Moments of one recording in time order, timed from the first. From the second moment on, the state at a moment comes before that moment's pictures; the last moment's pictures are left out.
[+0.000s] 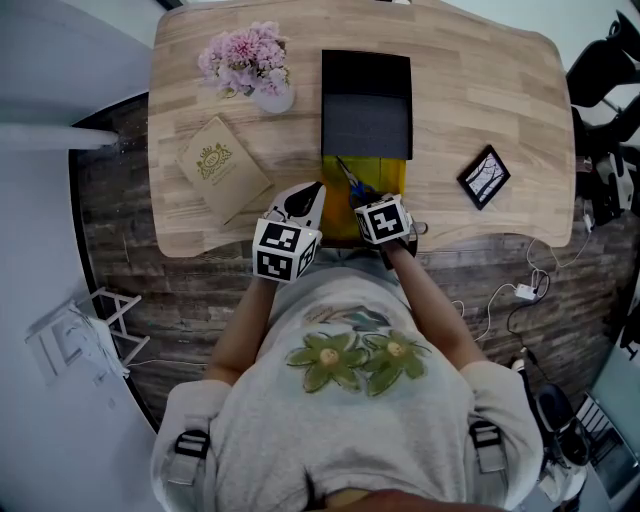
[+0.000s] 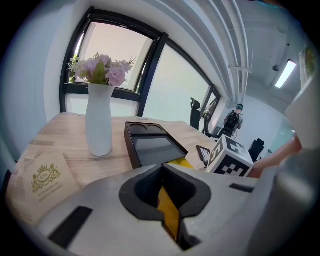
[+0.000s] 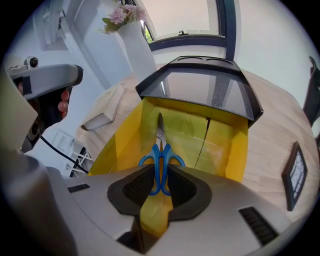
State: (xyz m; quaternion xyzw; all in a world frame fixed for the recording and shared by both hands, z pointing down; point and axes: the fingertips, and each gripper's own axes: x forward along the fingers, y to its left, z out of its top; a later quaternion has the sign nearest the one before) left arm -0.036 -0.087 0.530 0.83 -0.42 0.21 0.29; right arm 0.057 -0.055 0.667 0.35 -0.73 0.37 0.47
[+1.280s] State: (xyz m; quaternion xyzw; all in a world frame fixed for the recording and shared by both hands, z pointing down) left arm -0.039 -0.086 0.524 0.84 -0.42 0.20 0.28; right arm 0.055 -0.055 0.668 0.37 -0.72 0.39 0.45
